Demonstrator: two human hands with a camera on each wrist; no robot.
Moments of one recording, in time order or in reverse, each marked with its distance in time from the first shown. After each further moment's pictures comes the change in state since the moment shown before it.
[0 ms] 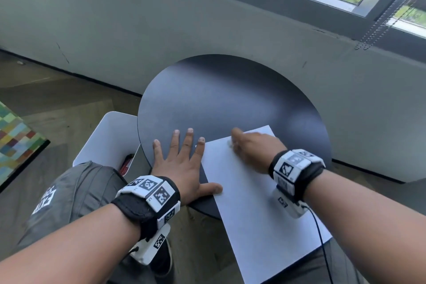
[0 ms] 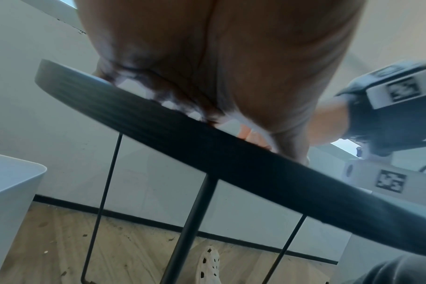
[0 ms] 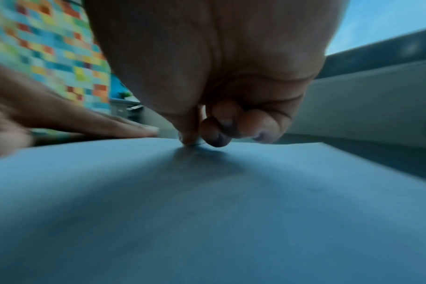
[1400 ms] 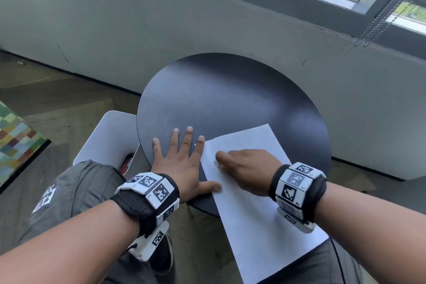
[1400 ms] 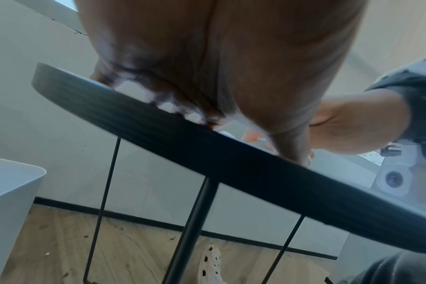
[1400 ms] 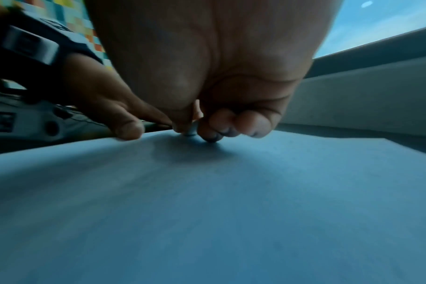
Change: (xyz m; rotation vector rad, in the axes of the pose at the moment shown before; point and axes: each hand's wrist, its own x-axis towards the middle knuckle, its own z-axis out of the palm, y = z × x) left_hand 0.000 0.000 -0.001 0.009 -0.015 0.005; right_hand -0.029 -0.016 0.016 -0.036 -0.016 -0.254
